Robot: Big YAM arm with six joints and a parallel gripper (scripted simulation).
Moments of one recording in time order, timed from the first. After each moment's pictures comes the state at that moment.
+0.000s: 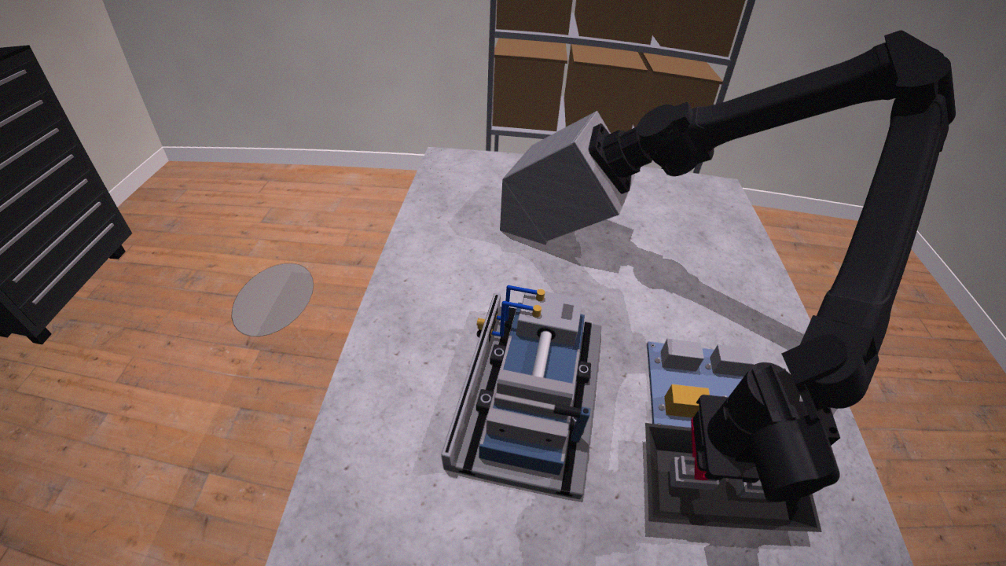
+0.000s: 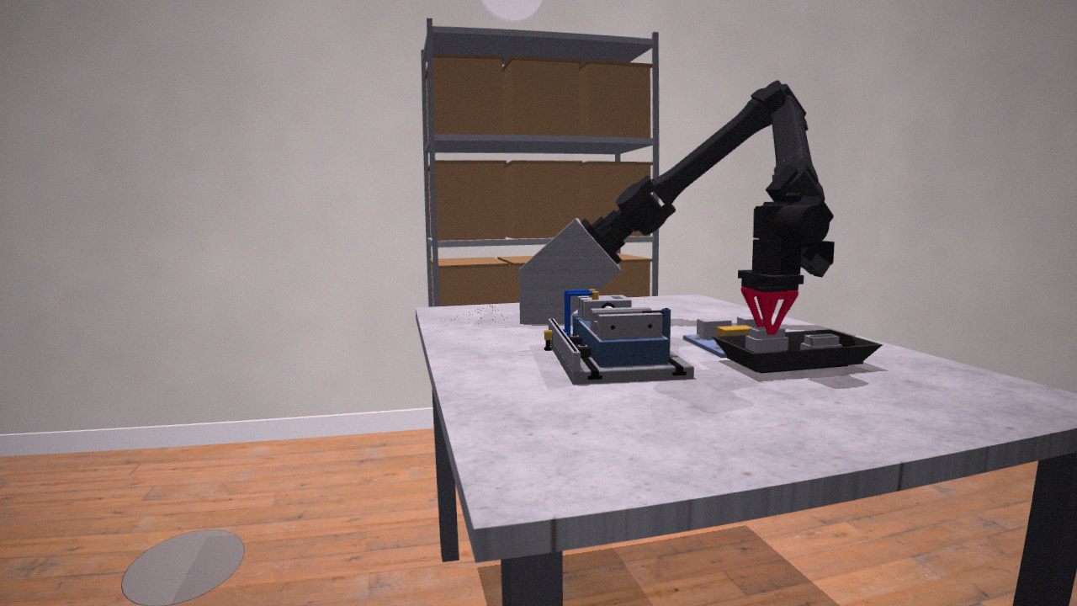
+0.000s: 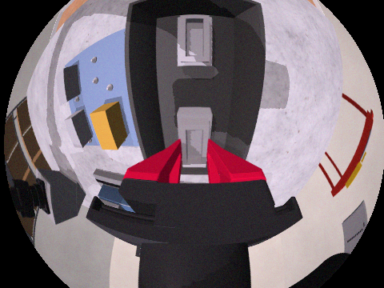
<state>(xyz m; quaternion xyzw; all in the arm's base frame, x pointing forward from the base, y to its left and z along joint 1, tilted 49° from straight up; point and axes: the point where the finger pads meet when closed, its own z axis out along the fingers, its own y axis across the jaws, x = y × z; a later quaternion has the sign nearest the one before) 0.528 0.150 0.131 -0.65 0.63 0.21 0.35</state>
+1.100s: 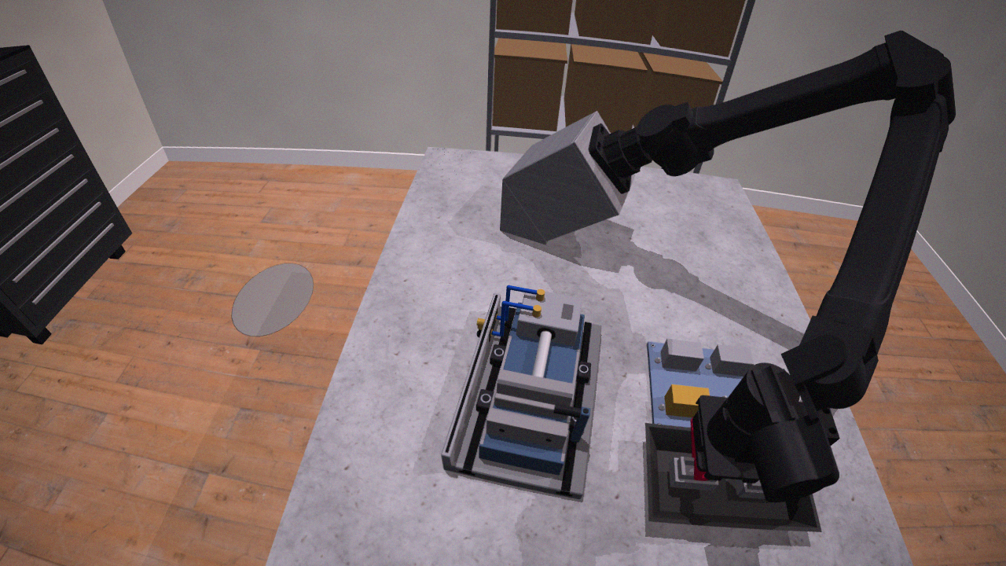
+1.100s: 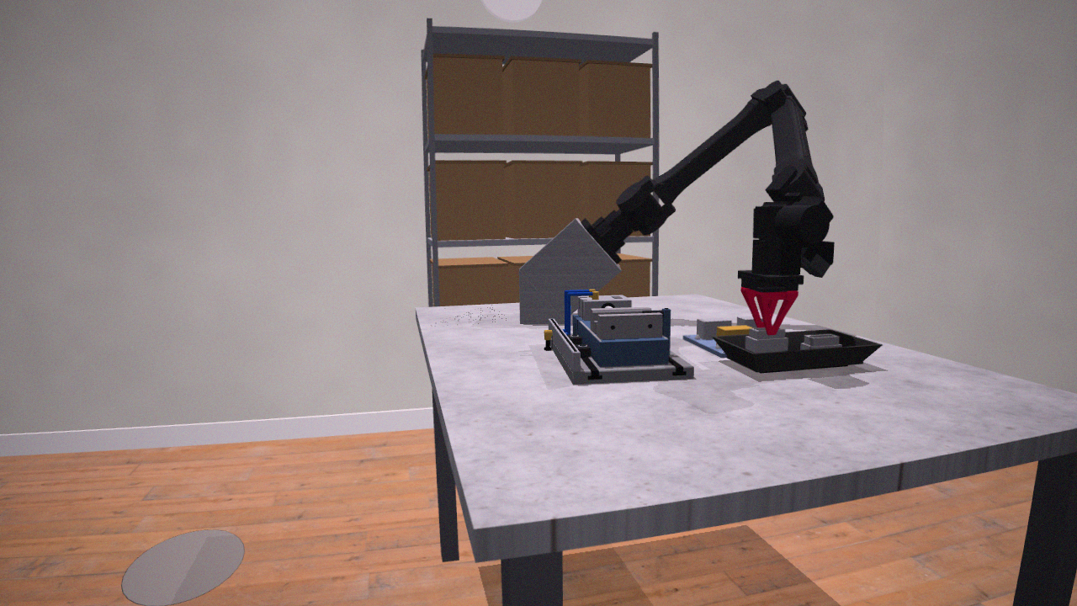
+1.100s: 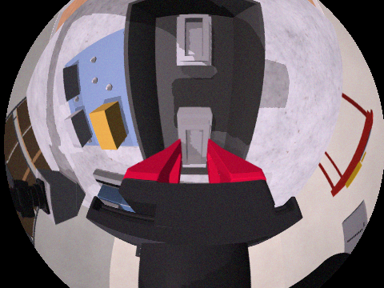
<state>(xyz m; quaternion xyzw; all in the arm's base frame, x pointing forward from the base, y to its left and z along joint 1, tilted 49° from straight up) 0.529 0.150 0.130 -0.65 0.63 0.21 0.35</state>
